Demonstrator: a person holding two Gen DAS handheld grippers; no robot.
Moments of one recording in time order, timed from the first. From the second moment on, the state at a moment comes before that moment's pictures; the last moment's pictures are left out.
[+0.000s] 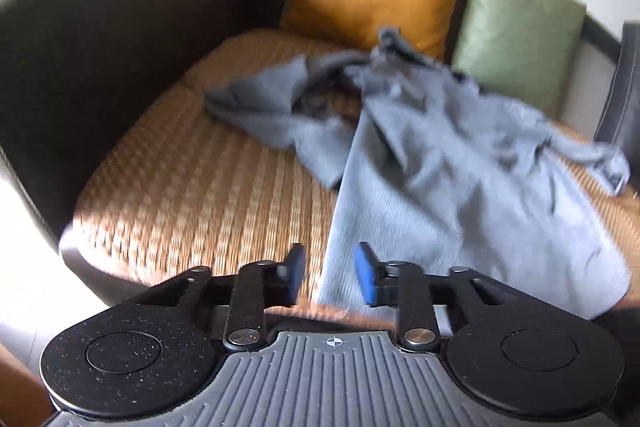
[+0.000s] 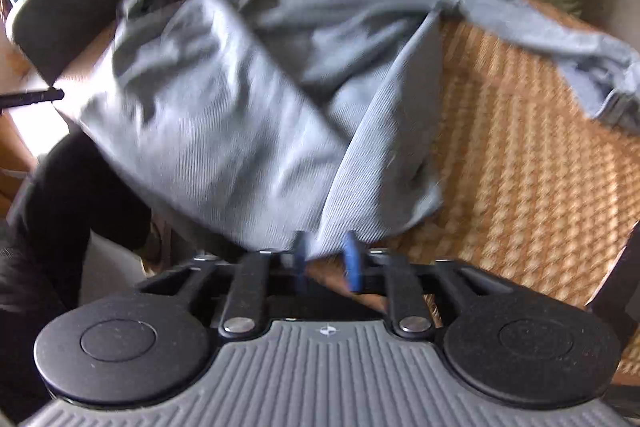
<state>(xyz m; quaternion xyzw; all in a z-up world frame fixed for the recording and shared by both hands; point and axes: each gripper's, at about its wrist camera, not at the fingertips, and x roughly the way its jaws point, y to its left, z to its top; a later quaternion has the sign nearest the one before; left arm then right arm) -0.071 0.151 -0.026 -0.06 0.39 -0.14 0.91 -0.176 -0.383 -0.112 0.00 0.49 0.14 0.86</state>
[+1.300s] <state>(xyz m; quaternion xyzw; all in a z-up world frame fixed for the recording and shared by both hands) 0.269 0.078 -0.066 0.17 0.38 -0.05 0.91 0.125 -0.497 -0.196 0.35 0.40 -0.07 0.84</state>
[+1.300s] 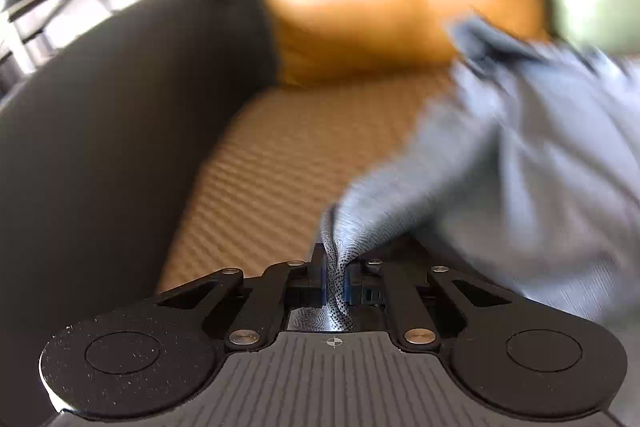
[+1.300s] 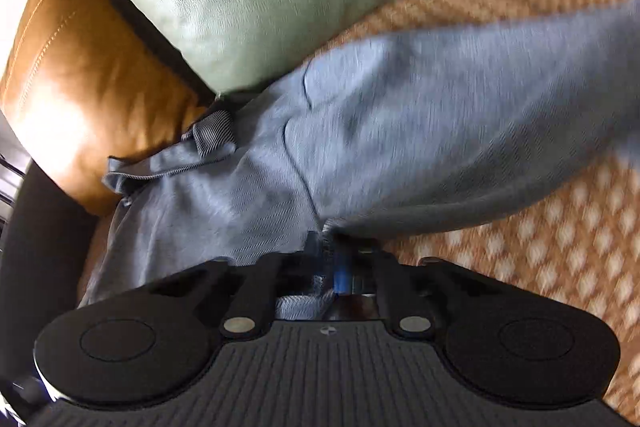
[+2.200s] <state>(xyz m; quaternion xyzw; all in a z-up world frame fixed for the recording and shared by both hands) 0.301 0.042 -0.022 0.19 0.36 -0.13 0.90 0.159 -0.487 -0.128 0.08 0.37 0.00 0.93</state>
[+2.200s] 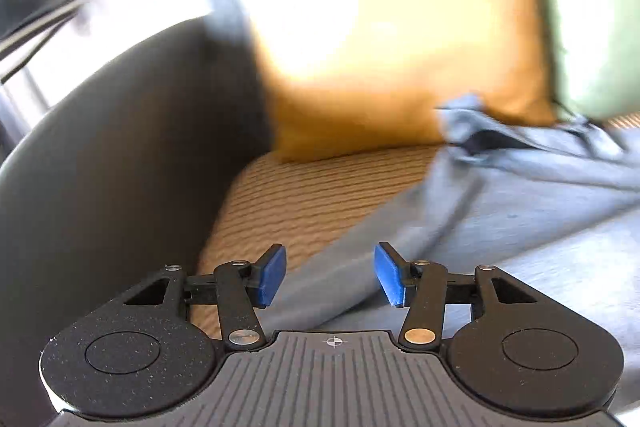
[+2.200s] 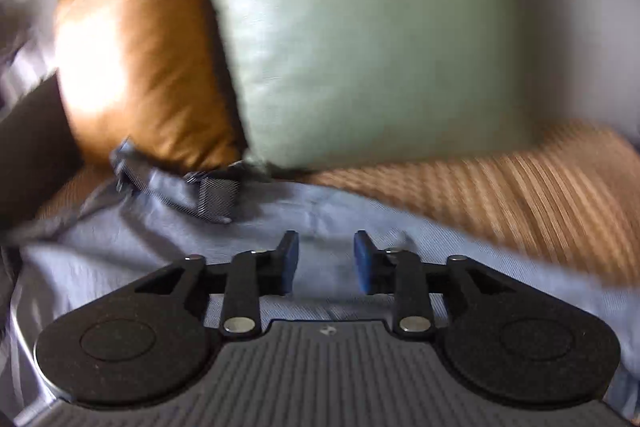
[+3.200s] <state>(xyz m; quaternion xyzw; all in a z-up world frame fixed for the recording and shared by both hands) 0.401 0.008 -0.067 0.13 0.37 -0.14 0.91 0.271 -0.467 -0.211 -0.02 0.41 0.03 0.91</state>
